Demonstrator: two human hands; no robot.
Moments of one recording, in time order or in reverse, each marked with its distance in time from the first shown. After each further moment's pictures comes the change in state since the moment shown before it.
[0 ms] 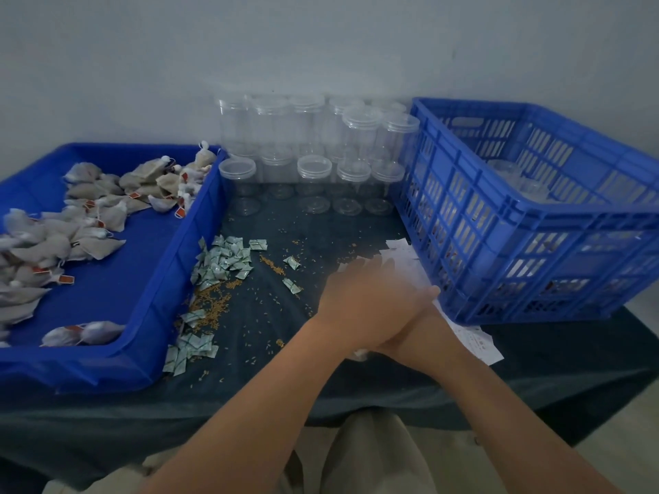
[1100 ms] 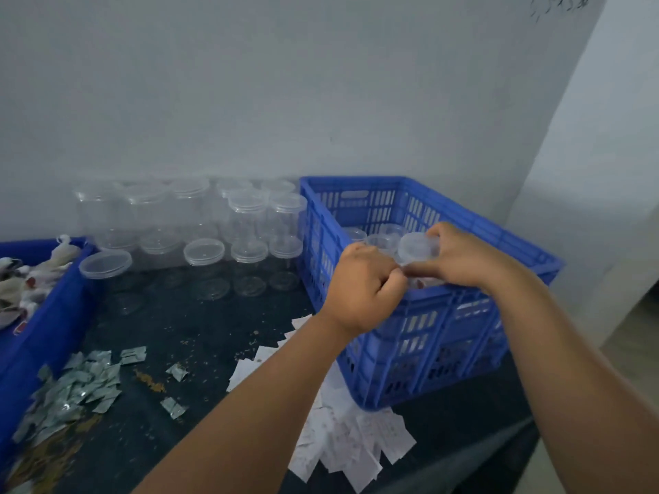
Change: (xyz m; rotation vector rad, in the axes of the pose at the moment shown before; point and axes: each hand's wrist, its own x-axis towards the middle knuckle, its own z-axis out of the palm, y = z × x) left_hand 0.150 0.127 -0.048 -0.570 0.518 0.683; right_hand 0.037 0.151 -0.264 0.010 0.258 0.492
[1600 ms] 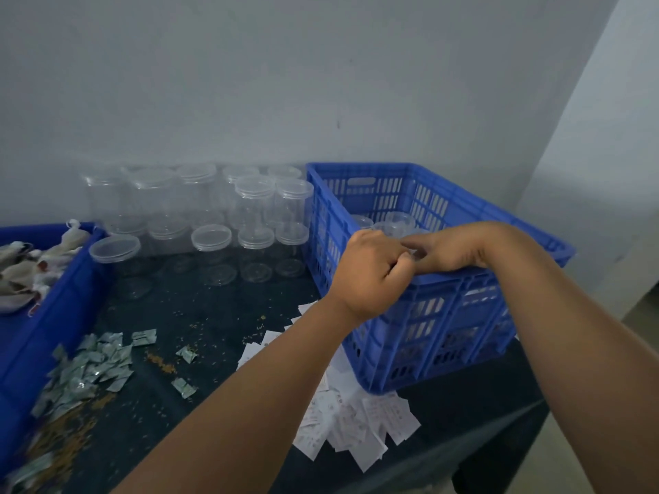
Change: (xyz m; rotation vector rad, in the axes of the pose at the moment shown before) left_hand -0.002 0.003 -0.001 0.000 -0.056 -0.080; right_hand 0.020 -0.024 -0.004 -0.163 -0.611 -0.195
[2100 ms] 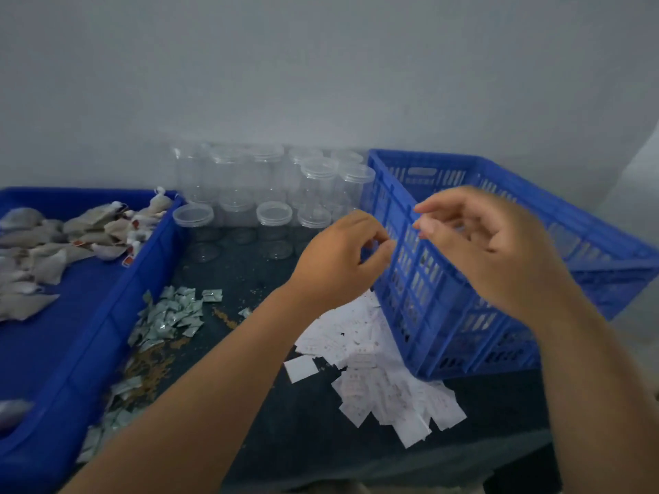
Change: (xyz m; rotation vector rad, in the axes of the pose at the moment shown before) left_hand -0.069 -0.027 -0.101 0.216 0.057 -0.081; right_hand -0.077 -0.098 0.085 0.471 0.888 -0.698
